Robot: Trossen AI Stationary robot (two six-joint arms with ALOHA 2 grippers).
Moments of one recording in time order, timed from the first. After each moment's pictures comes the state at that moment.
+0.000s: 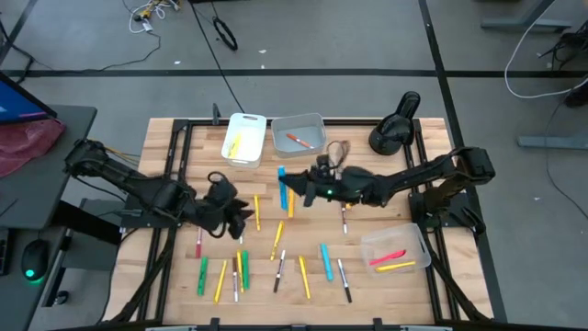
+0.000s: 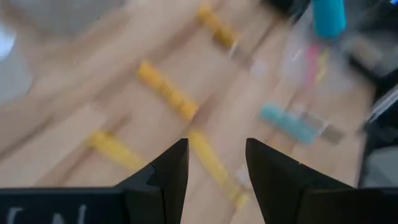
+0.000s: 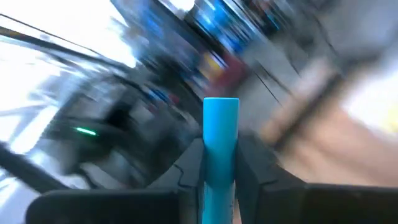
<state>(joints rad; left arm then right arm) -0.44 1.12 0.94 -0.58 -0.57 -0.98 0.11 1.61 0.96 0.77 0.31 0.79</state>
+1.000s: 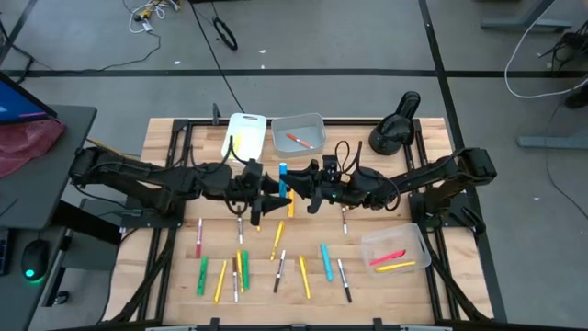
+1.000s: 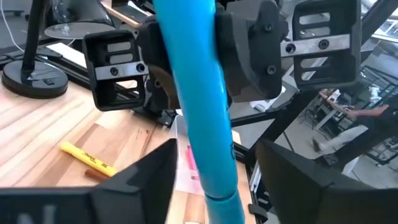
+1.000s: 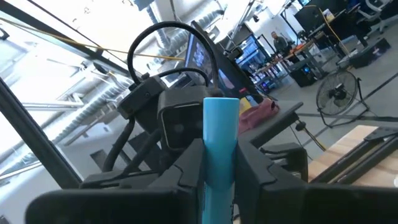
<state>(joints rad) -0.15 1.25 0.93 0.22 -0.13 -0.54 0.16 1.60 1.00 0.90 0.32 0.57</state>
